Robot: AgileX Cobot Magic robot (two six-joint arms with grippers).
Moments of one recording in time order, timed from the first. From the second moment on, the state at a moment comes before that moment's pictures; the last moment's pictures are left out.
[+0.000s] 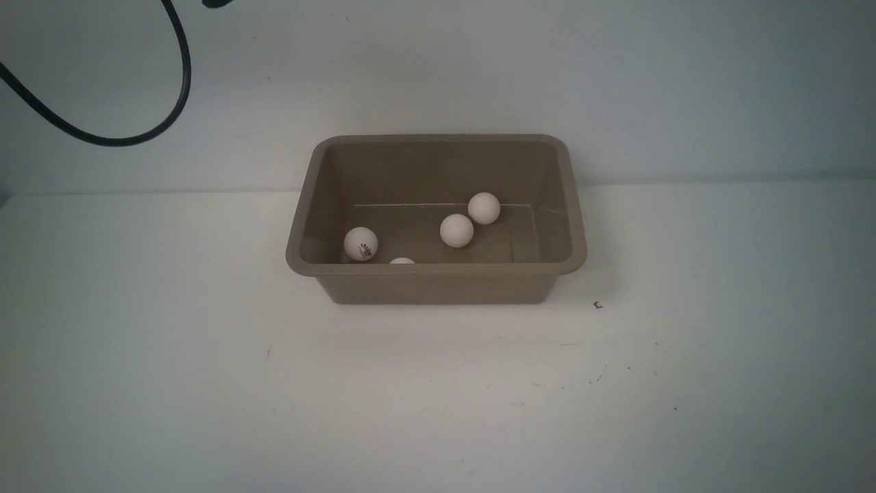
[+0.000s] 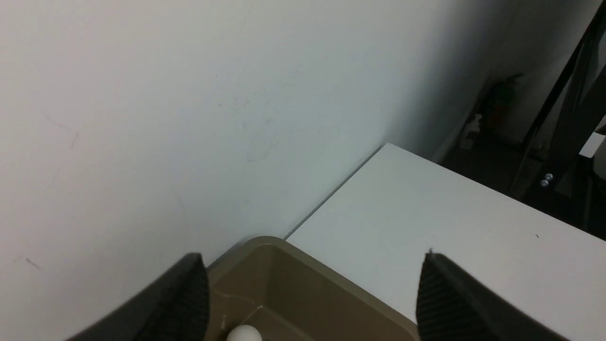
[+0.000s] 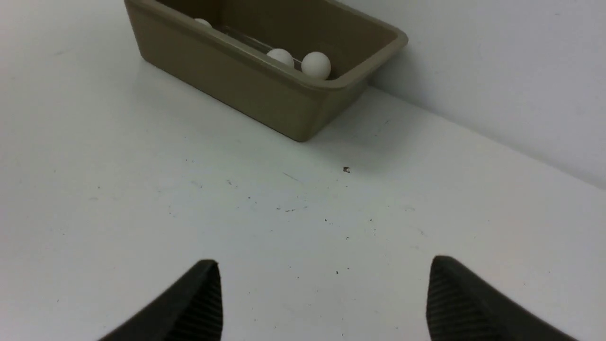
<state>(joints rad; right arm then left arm) 0.18 0.00 -0.11 0.46 0.59 -0.70 0.13 1.82 -1.78 -1.33 1.15 1.25</state>
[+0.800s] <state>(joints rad) 0.18 -0.01 0.01 0.54 0.49 -0.79 0.12 1.82 -1.78 -1.38 1.16 1.26</state>
